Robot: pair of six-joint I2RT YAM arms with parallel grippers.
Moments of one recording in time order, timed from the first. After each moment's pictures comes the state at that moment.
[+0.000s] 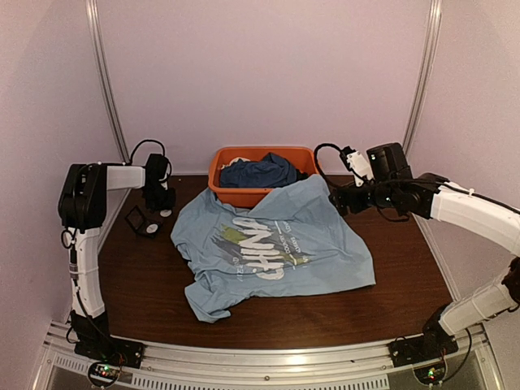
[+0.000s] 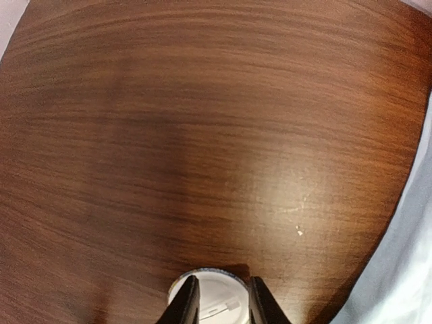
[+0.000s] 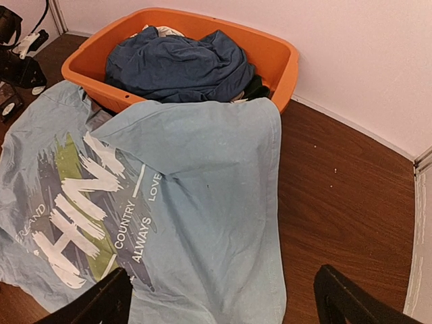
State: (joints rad) left arm -0.15 2.22 1.63 -0.46 -0.12 -0.25; right arm 0.57 1.32 1.09 -0.37 0.15 0.02
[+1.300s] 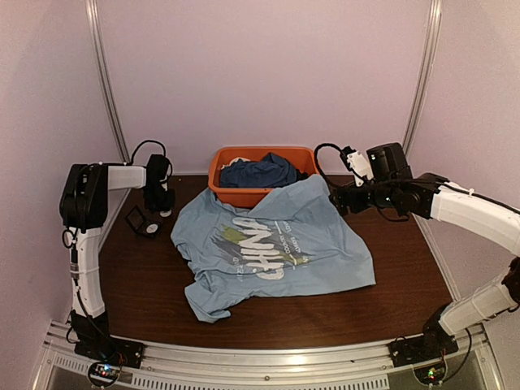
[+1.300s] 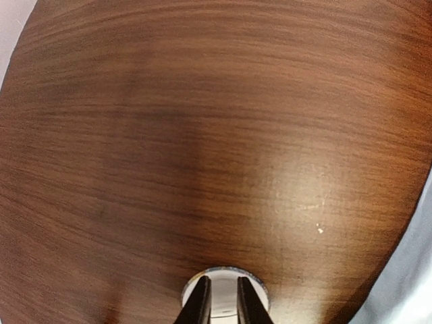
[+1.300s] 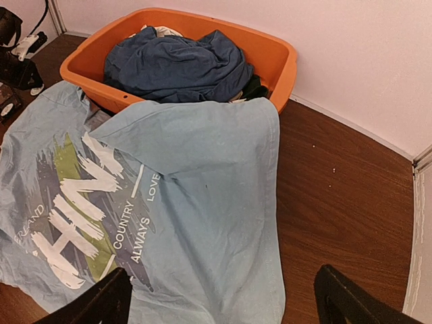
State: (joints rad) left arm -0.16 2.23 1.65 -0.49 -0.17 -0.23; right arm 0.57 1.32 1.09 -0.37 0.16 0.03
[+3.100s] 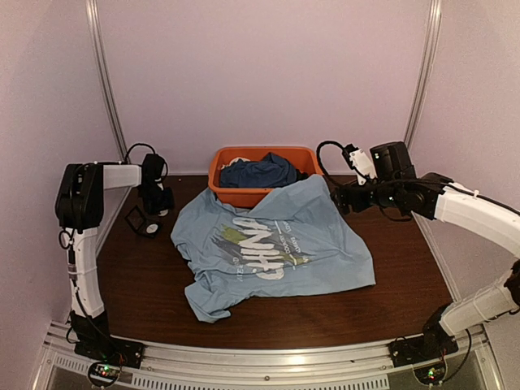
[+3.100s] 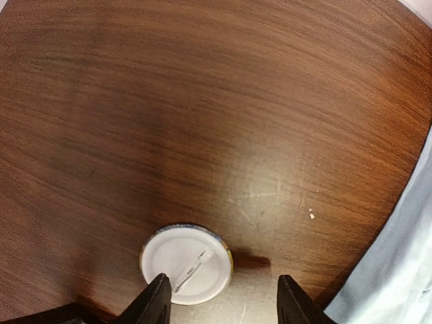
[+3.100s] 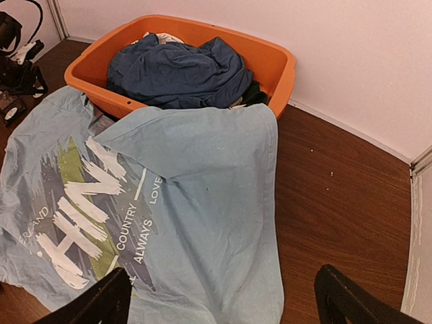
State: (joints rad) left arm -0.13 2.21 1.64 -0.54 -0.05 -0.42; right arm 0.58 1.29 1.09 -0.38 0.16 0.03
